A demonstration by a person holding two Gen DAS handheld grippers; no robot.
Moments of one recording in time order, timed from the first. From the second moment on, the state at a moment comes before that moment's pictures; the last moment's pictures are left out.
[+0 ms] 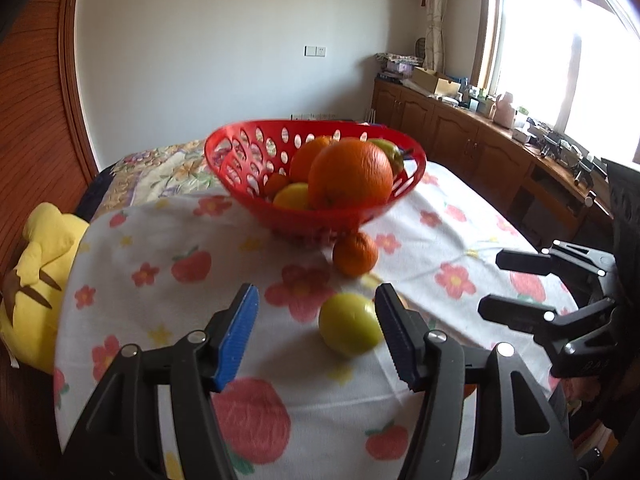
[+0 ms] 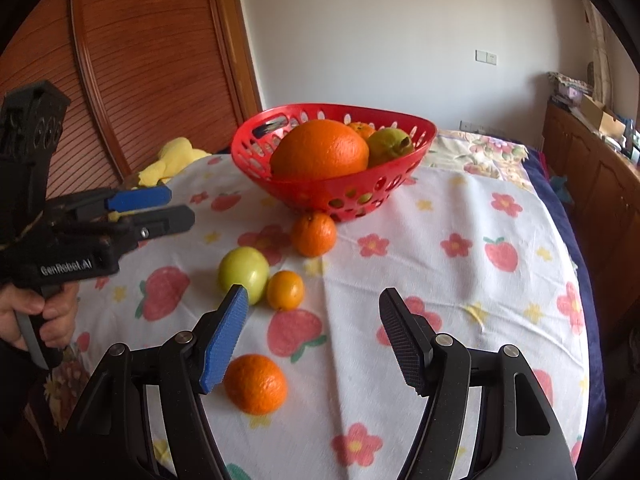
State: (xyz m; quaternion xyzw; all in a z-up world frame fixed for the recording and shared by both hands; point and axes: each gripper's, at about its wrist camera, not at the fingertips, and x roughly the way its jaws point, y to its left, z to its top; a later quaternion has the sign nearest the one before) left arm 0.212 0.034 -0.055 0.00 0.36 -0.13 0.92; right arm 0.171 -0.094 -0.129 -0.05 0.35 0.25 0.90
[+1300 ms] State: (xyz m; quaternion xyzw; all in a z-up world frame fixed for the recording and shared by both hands) left arm 0.191 0.040 -0.099 0.00 0.37 -0.10 0.92; right arm 0.147 -0.065 -0.189 -0.07 0.41 0.28 0.86
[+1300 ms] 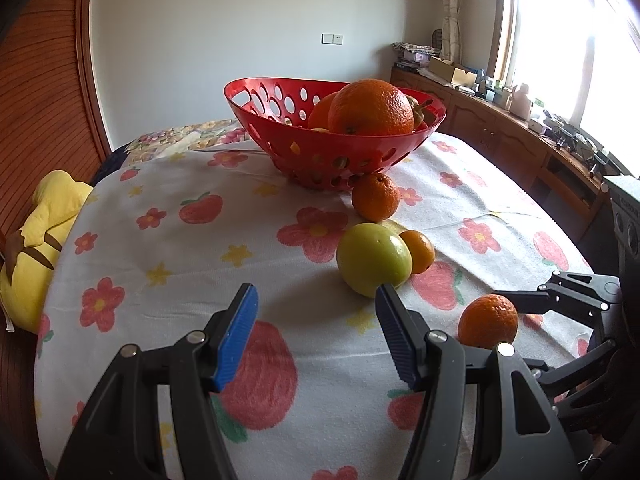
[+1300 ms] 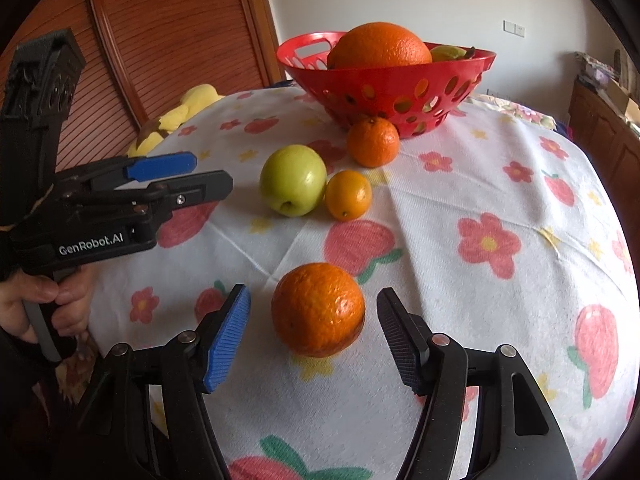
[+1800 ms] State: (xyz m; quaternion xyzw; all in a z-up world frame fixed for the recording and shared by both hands) left arm 0.205 0.029 -0.095 0.00 0.38 -0.11 0.92; right arm 0.148 -0.070 -0.190 -0.07 0.41 0.29 0.86
